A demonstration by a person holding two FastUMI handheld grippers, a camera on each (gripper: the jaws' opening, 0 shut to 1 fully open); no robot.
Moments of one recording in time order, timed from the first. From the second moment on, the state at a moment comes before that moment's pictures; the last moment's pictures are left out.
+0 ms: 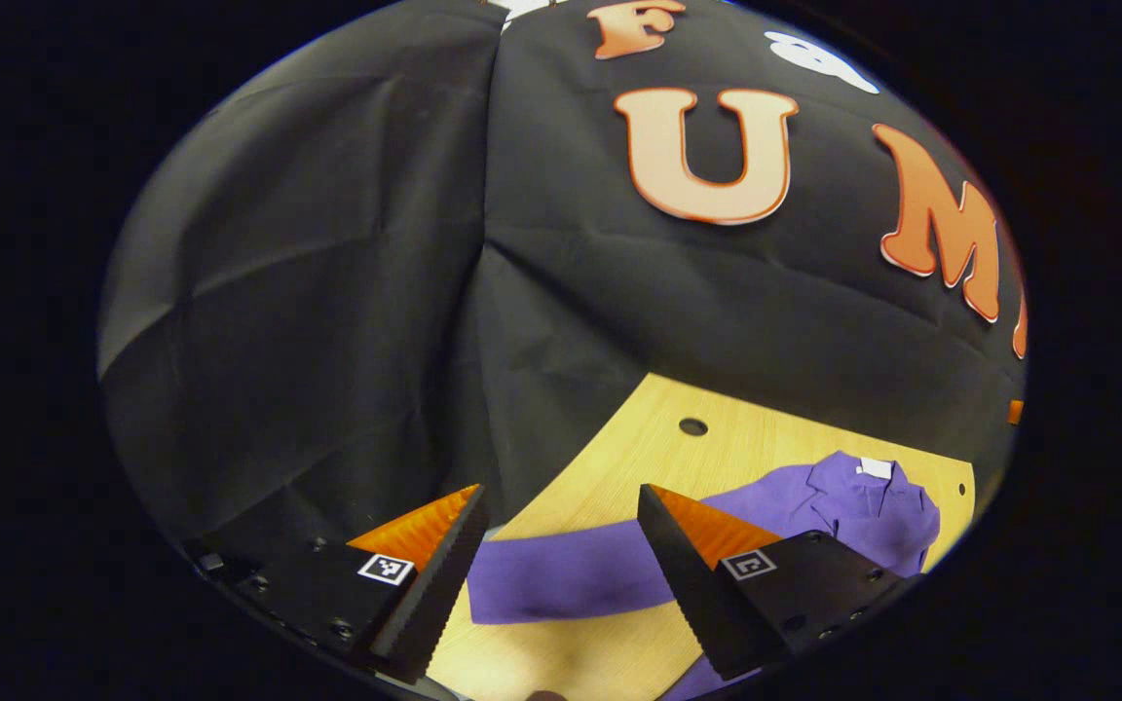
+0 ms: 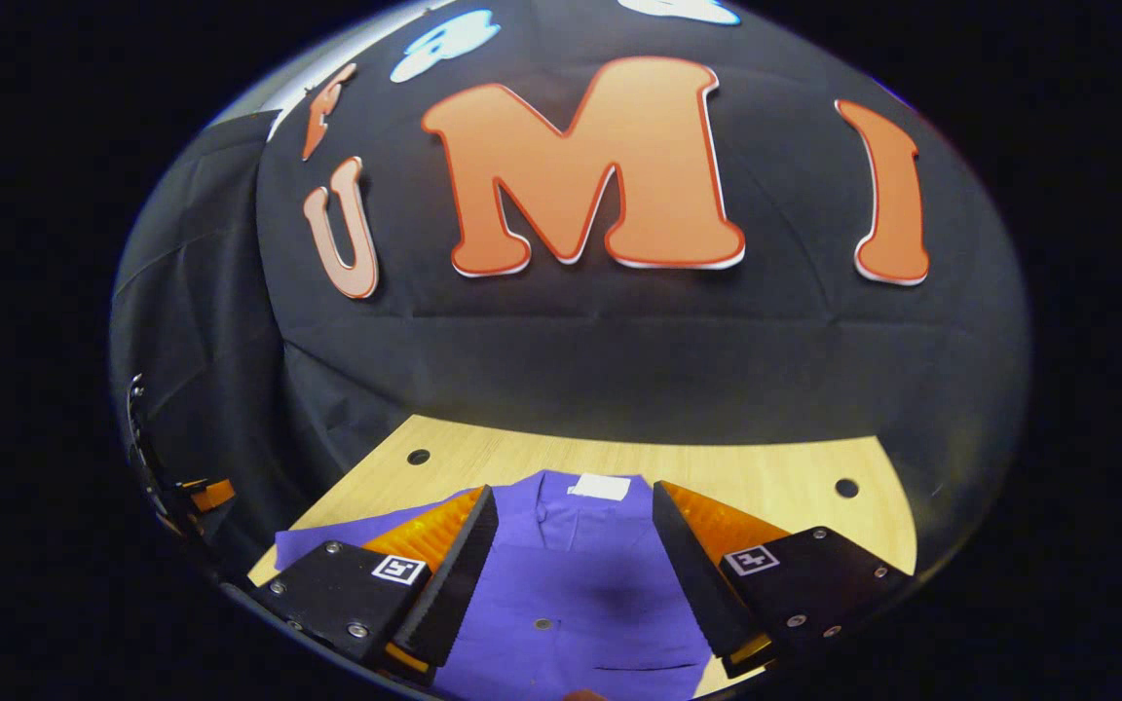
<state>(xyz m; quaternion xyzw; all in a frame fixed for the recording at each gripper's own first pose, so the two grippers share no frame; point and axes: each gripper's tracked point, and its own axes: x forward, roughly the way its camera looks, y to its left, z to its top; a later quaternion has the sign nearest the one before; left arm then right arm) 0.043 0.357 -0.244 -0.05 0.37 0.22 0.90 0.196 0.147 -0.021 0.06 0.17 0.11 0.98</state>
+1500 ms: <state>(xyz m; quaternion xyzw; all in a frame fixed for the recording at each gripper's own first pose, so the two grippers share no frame) -0.030 0.394 -0.483 -0.16 0.74 0.20 0.62 0.102 0.113 -0.003 0.03 0.11 -0.01 0.99</state>
